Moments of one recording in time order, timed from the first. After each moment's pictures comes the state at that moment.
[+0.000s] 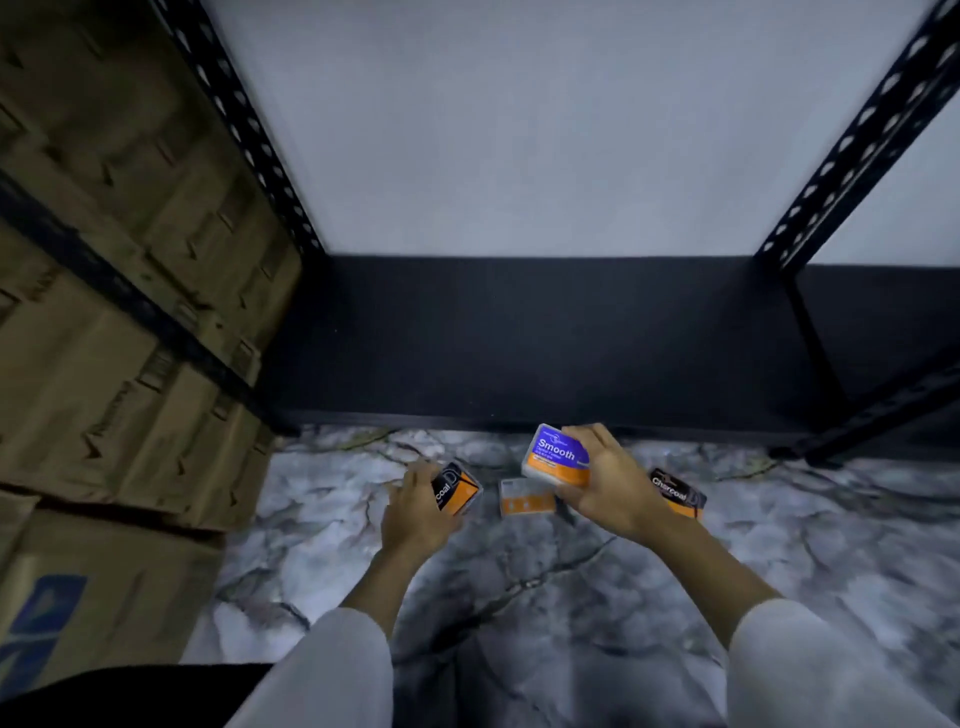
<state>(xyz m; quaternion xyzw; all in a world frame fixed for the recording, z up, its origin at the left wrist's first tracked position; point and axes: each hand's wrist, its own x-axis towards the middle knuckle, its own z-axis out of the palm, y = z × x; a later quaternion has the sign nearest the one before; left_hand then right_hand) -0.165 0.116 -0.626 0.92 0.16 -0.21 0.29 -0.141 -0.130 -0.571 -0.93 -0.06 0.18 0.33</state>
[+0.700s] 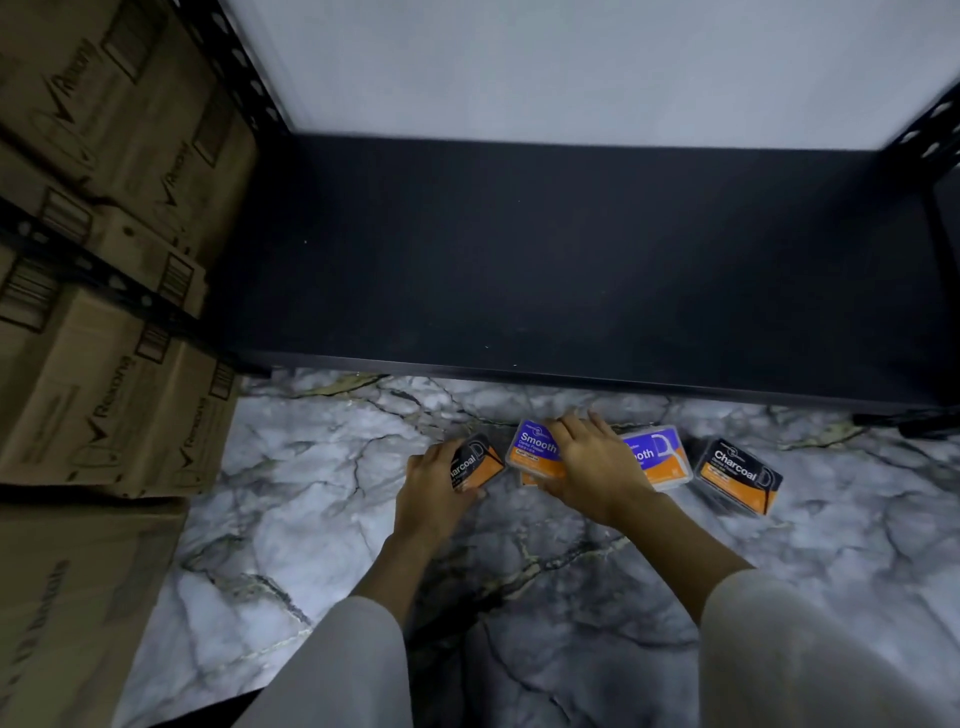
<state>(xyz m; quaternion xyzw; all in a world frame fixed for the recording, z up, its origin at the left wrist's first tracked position) -0.150 0.123 -0.731 0.93 0.12 -0.21 0.29 -0.109 -0.083 -0.681 -0.95 -0.18 0.24 0.10</state>
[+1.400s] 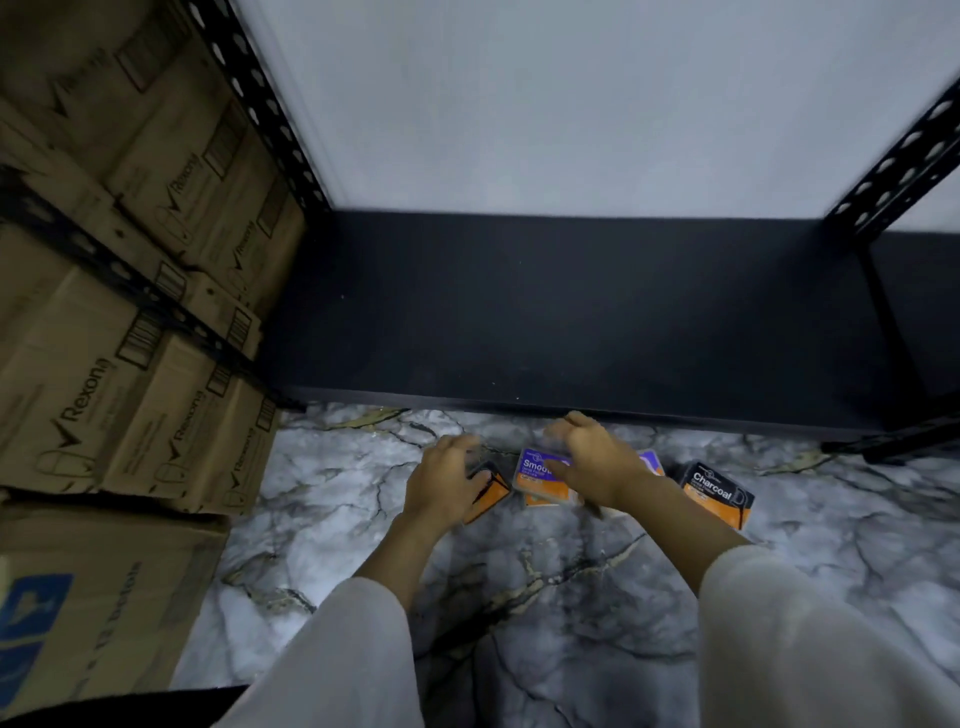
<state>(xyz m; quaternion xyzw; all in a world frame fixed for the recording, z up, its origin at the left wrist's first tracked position) -0.126 0.119 -0.648 0.93 0.08 -0.21 0.28 -0.092 -0.086 -0.620 -0.93 -0.13 0.27 0.22</state>
